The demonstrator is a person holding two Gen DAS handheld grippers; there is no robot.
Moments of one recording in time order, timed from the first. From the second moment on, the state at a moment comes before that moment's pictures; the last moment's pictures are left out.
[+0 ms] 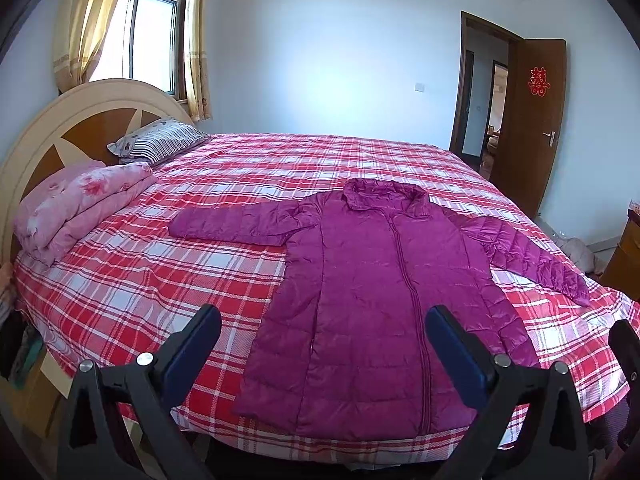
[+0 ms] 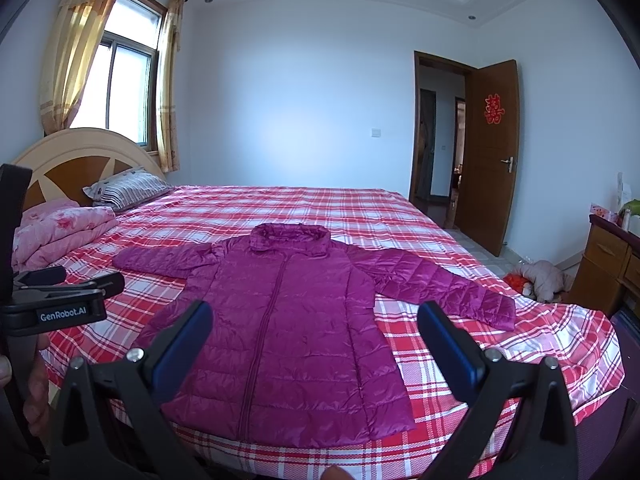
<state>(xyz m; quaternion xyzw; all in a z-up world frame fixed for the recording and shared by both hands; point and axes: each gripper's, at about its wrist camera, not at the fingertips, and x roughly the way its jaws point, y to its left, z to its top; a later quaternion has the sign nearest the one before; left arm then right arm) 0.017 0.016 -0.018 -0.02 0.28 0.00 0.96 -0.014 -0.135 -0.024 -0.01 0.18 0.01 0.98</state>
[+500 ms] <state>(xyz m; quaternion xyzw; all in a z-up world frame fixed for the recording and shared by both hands) 0.018 0.018 -0.020 -0.03 0.29 0.00 0.96 -0.014 -0.133 -0.024 -0.01 0.18 0.01 0.98</state>
